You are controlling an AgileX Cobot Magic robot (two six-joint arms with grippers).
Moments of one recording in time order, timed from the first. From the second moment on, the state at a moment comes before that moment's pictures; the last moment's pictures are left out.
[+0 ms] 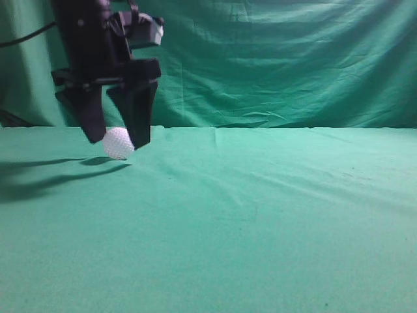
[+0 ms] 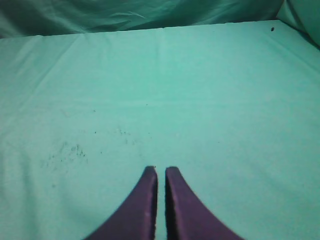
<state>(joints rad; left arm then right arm) -0.43 1.97 -1.41 -0.11 0.75 0.24 0.15 -0.01 0.03 -0.10 0.39 0.12</state>
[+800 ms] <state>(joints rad) -0.43 2.03 -1.42 -0.08 0.65 0.21 0.15 -0.01 0.03 -0.10 0.39 0.12</state>
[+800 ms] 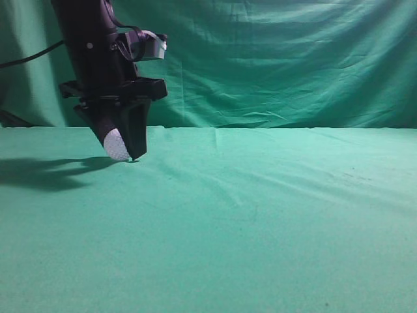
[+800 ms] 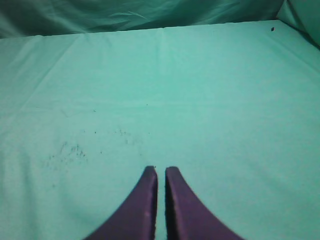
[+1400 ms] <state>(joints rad) -0.41 1.81 -1.56 -0.08 0.91 0.08 0.15 -0.01 0.03 -0.10 0.39 0.12</state>
